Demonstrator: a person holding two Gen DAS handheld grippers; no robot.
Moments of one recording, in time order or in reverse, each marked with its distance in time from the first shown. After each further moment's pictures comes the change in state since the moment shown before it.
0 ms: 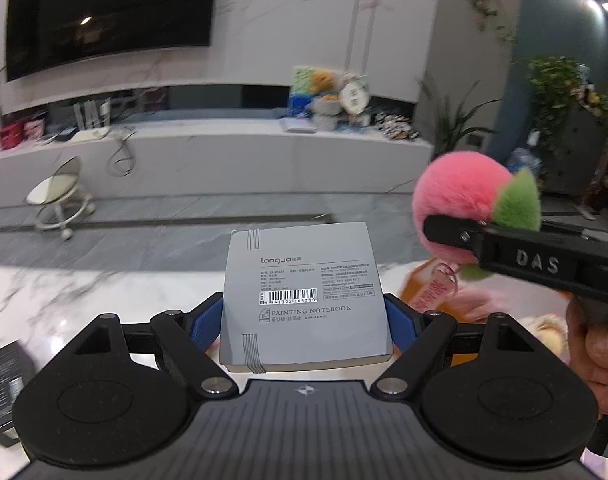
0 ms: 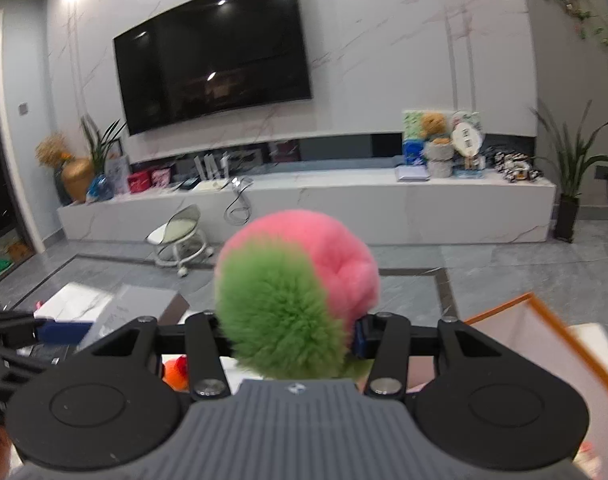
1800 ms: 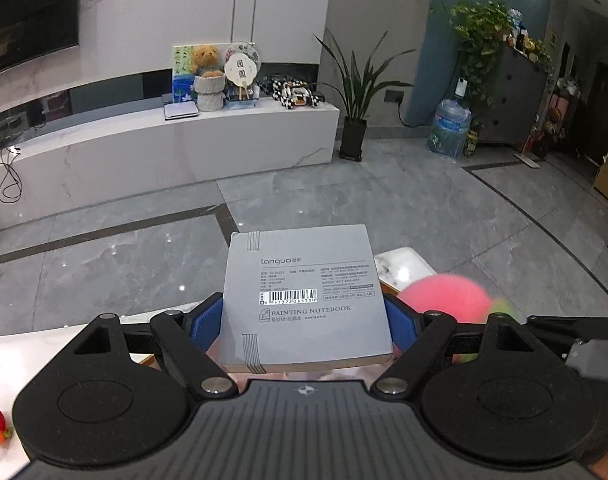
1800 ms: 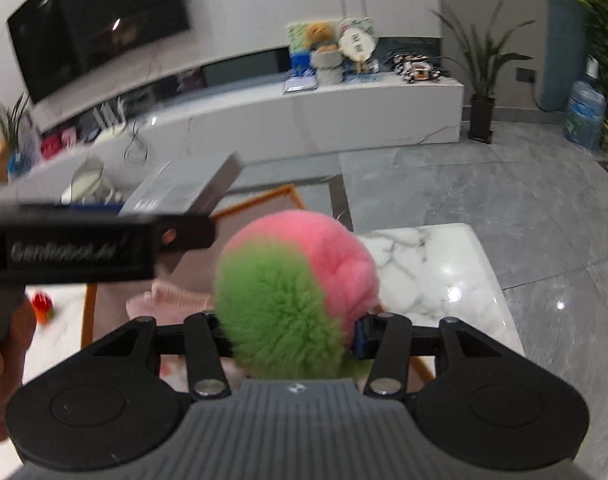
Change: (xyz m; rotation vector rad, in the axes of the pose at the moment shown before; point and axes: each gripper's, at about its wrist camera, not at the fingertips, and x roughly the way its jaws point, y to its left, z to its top) left arm 0.144 -0.182 0.033 0.144 0.111 -0.152; right arm 0.002 -0.192 -0.040 0.100 0.288 -0.182
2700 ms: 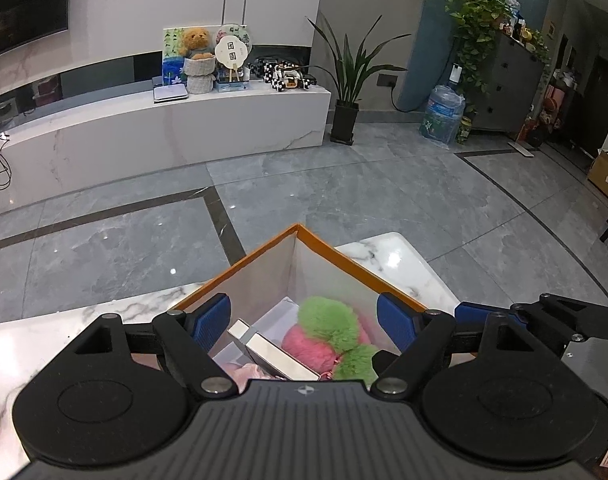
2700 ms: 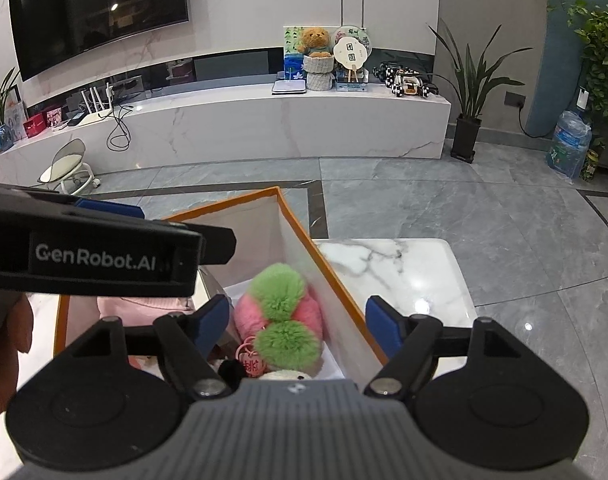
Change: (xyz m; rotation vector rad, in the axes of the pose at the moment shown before) left arm 0.011 -0.008 0.003 -0.012 0.048 -0.027; right arm -0.004 0.001 0.004 -0.050 -0.022 -0.082
